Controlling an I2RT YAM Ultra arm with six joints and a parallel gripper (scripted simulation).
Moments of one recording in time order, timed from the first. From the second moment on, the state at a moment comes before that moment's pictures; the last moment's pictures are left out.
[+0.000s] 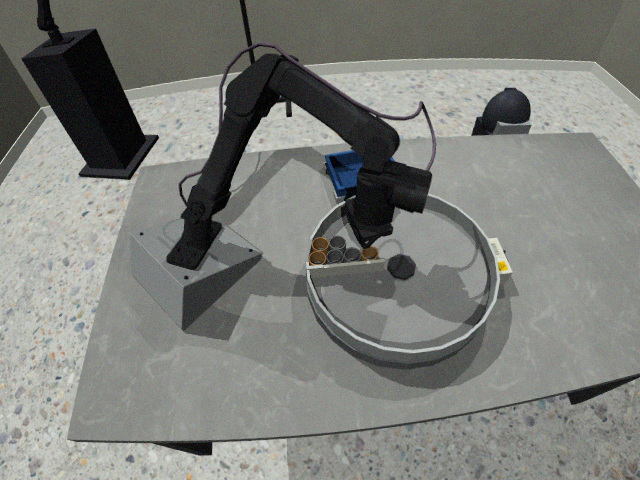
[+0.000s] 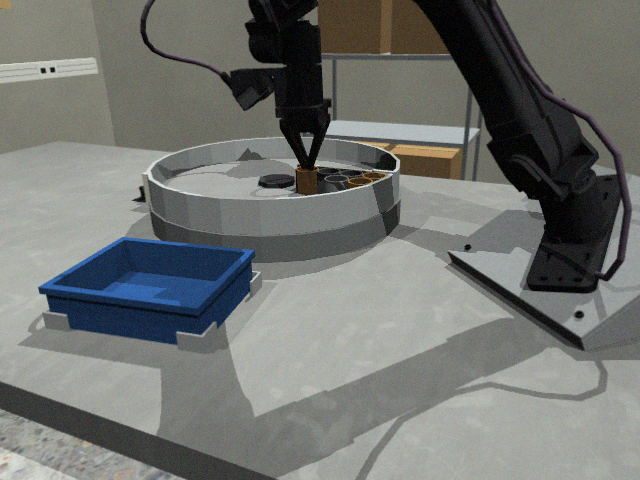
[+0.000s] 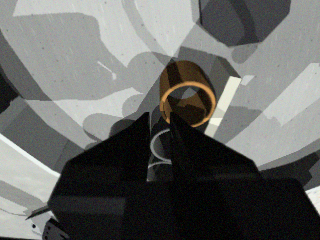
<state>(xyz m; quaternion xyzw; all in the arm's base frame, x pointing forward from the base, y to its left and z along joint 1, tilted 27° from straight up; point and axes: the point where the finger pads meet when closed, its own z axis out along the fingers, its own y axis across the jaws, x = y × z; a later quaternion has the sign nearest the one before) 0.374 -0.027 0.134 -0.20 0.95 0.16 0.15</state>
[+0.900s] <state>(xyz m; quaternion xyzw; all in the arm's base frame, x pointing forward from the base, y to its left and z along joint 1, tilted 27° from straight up) 0.381 -0.030 0.136 -0.20 0.95 0.15 0.17</state>
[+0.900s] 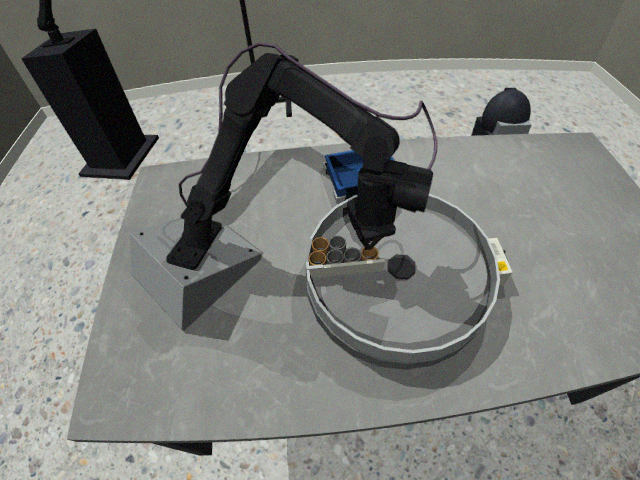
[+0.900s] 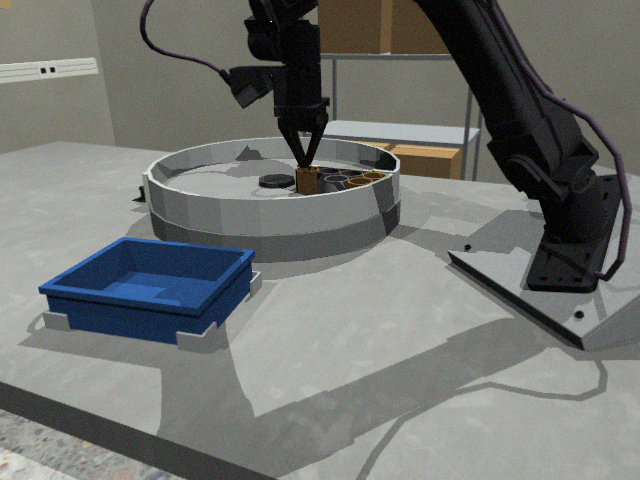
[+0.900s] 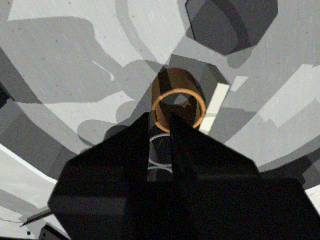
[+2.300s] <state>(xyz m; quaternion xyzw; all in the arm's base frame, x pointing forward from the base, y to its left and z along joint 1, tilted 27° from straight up) 0.382 -0.030 0.136 -0.20 0.95 0.15 0.17</state>
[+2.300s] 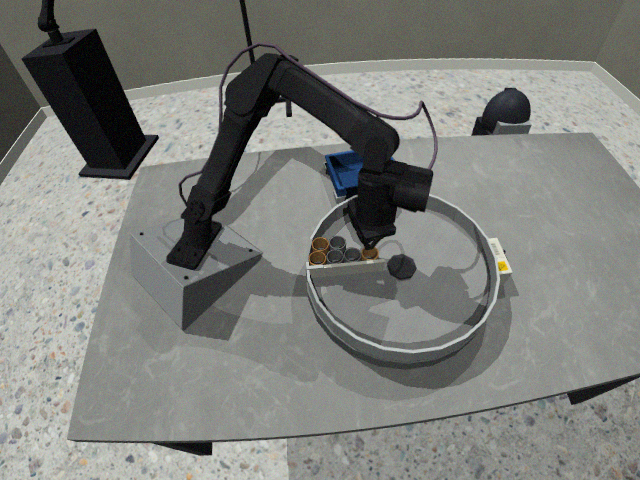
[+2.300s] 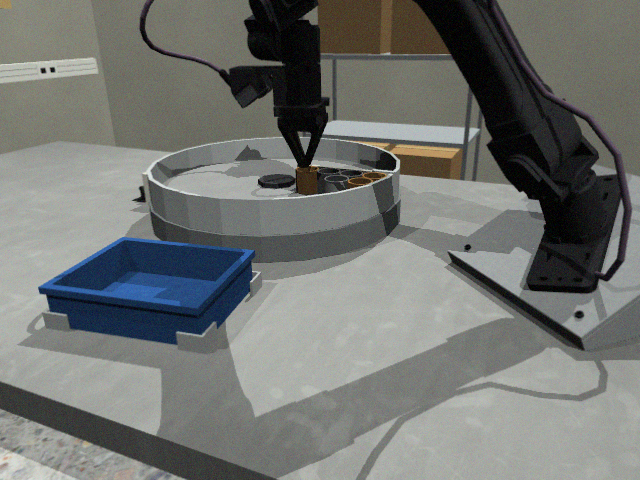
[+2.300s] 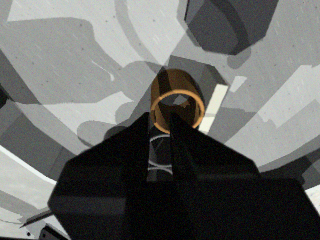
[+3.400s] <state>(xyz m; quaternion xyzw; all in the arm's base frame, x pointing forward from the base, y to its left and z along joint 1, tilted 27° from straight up) 0.382 -0.029 0.135 -0.20 0.95 0.15 0.17</state>
